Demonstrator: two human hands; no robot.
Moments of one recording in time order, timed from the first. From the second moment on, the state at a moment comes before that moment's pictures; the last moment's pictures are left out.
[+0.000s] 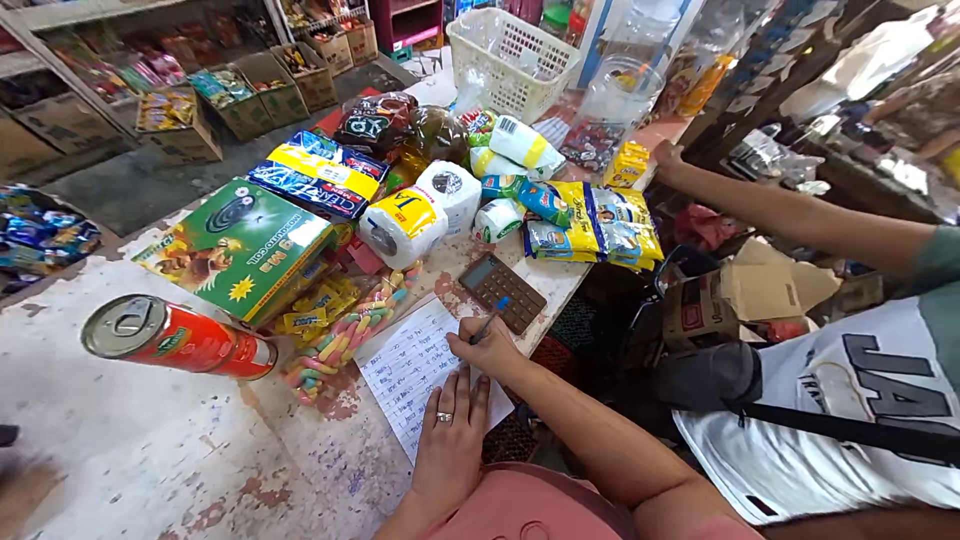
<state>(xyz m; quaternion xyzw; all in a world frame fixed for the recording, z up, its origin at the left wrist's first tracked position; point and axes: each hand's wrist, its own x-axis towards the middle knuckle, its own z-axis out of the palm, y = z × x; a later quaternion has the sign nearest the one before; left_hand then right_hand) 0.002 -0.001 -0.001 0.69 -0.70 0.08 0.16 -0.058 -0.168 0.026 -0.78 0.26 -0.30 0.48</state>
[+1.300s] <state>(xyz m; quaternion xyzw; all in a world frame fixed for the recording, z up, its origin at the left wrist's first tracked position) 0.002 0.000 -0.005 0.69 -0.70 0.10 0.16 -0.098 -0.181 0.033 -0.89 0.33 -0.28 0.15</state>
